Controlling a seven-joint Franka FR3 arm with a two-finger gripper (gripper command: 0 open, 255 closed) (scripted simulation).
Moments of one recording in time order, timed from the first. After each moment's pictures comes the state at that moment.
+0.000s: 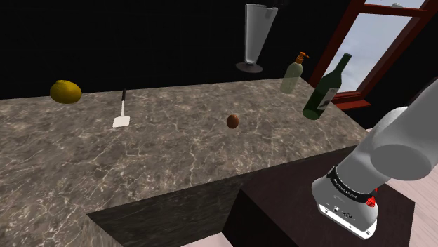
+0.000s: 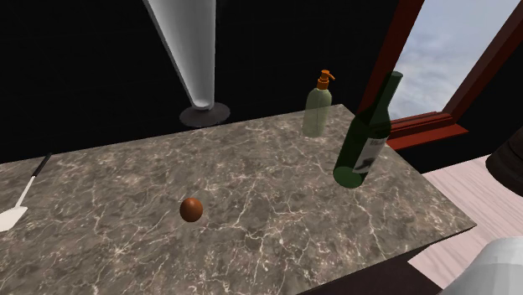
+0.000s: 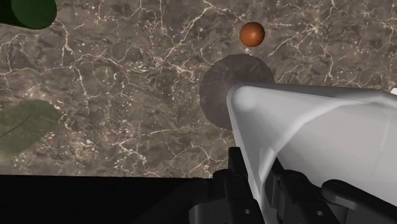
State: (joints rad) arm 0.03 -0.07 -0.27 -1.61 0.18 1.53 0.08
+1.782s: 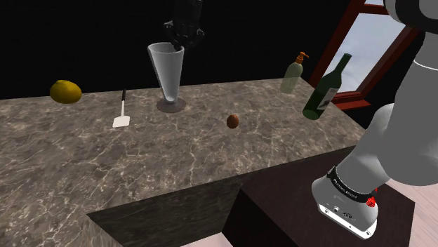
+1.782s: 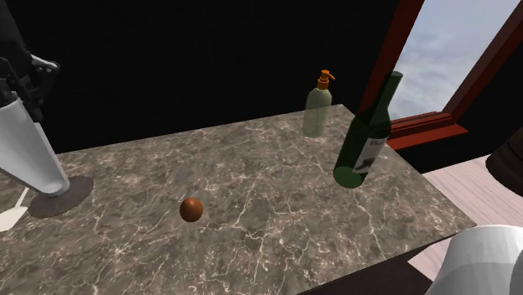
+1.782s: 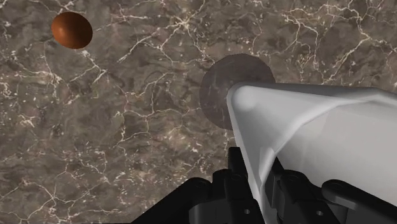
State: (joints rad) arm 0.31 0.26 -0.01 -1.51 0.19 1.86 0.57
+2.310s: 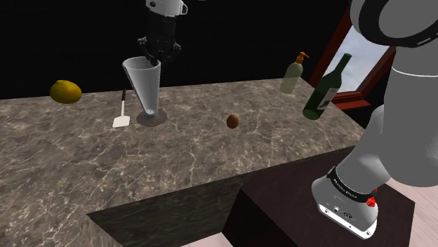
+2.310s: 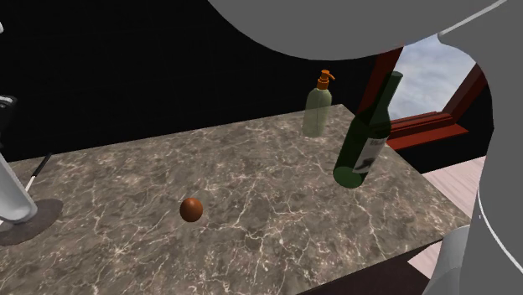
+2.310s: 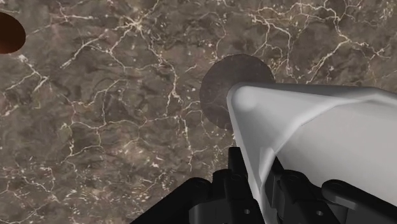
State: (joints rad) arm 0.38 0.43 0.03 -1.37 0.17 1.91 0.68
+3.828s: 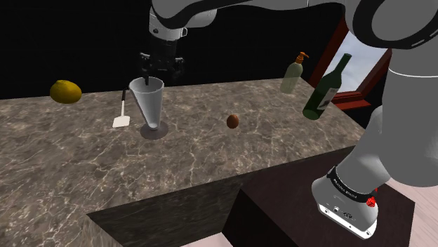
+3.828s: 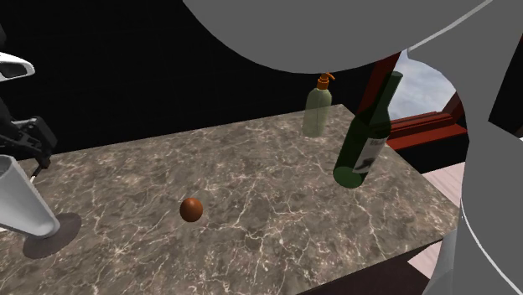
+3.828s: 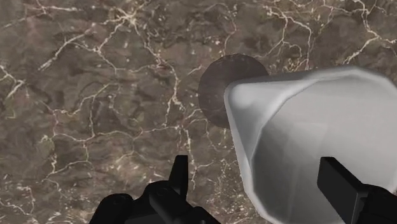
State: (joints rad) arm 0.38 0.46 0.03 -1.49 0.18 2.05 0.65
